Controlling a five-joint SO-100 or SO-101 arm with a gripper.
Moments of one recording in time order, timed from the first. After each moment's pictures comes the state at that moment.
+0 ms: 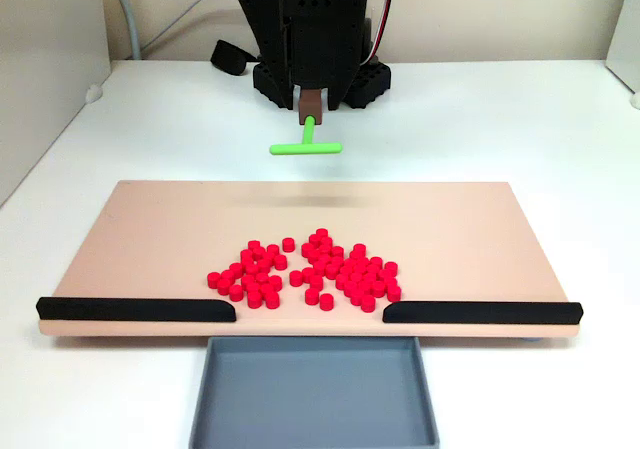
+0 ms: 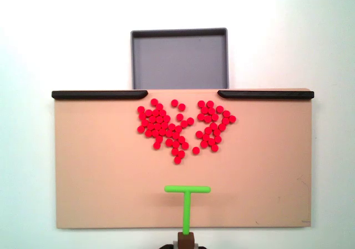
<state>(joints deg) 3.3 112.6 116.1 80.0 -88.2</state>
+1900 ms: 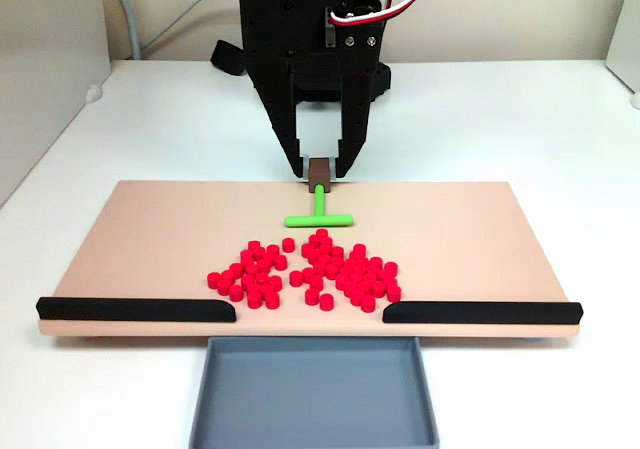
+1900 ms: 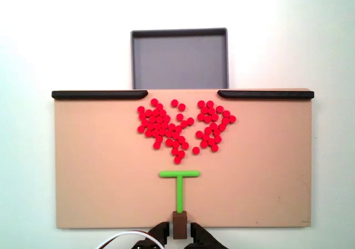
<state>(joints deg) 1.9 105.6 128.1 62.4 -89.3</state>
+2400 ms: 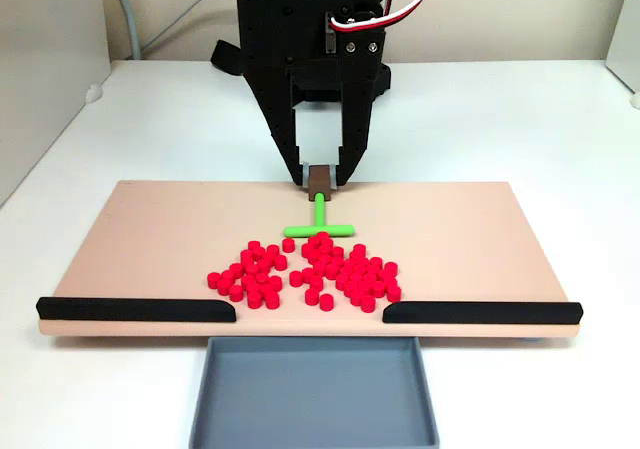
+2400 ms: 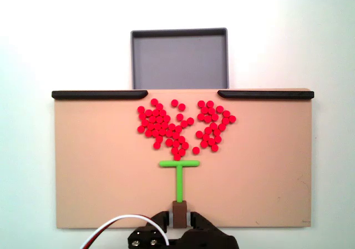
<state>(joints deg) 2.3 100.4 123.4 62.4 -89.3</state>
